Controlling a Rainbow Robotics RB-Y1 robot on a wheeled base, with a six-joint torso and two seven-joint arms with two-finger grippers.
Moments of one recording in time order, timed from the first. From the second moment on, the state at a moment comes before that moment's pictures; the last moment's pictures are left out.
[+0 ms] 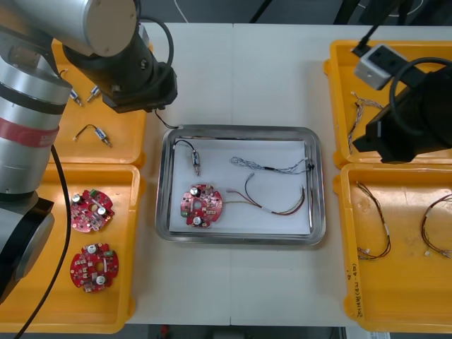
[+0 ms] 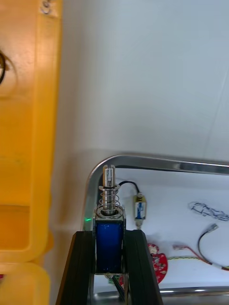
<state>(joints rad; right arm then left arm) -0.55 -0.77 -0.04 -2.31 -0.98 1.92 1.50 -0.89 0.41 -0.19 -1.70 0.54 1.87 -0.84</state>
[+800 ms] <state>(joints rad) -0.09 -0.85 -0.47 -2.38 -0.98 1.92 1.17 -0.89 0.34 -0.53 -1.69 0.56 1.70 -0.67</state>
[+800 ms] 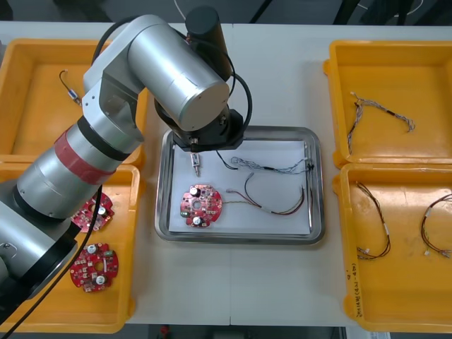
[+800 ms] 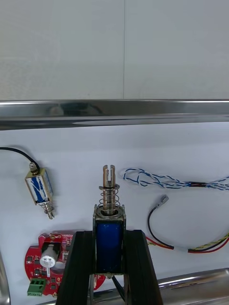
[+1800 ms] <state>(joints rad) -0.08 -0.77 -0.53 -2.28 -0.91 1.92 1.20 -0.87 0.31 -0.63 -1.50 0.53 1.57 -0.67</state>
